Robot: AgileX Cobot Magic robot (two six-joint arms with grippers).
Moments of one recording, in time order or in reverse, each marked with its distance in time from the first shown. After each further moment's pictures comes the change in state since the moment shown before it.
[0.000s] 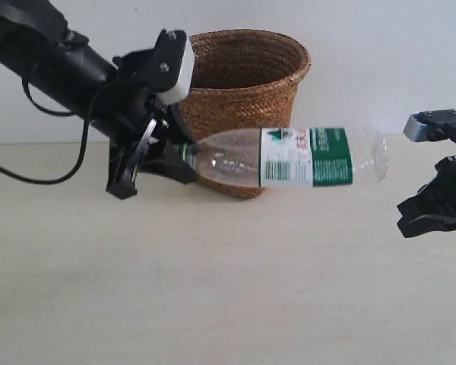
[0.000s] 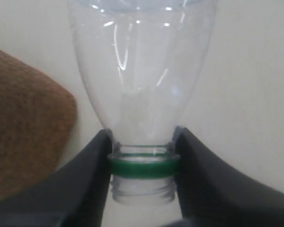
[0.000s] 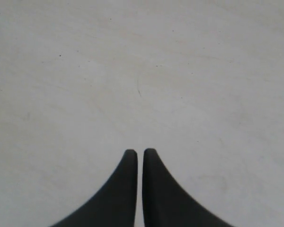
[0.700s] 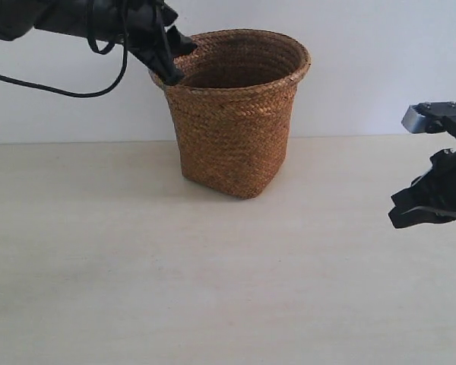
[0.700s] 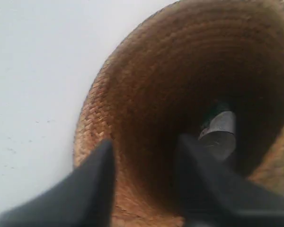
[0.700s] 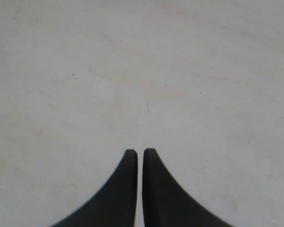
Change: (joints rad) left arm 0.036 0.116 -0.181 -0.041 -0.614 -0.197; right arm 0.000 0.000 0.000 0.094 -0.011 -0.066
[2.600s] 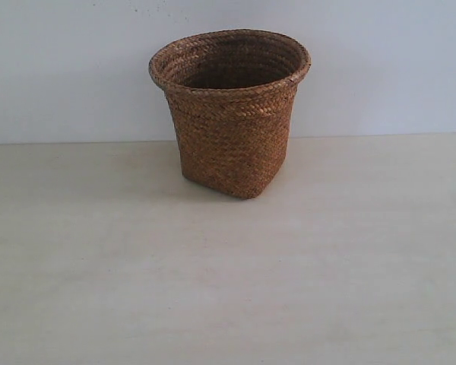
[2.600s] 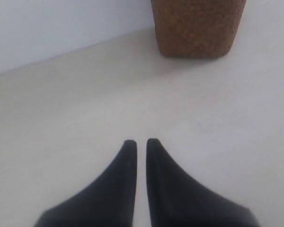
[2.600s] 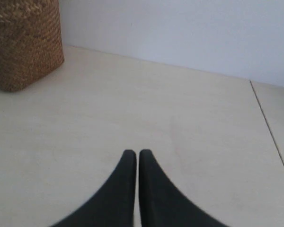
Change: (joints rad) left arm 0.016 -1.368 1.029 0.784 0.383 -1.436; right arm 0.065 -1.074 0.324 -0.753 -0.148 0.824
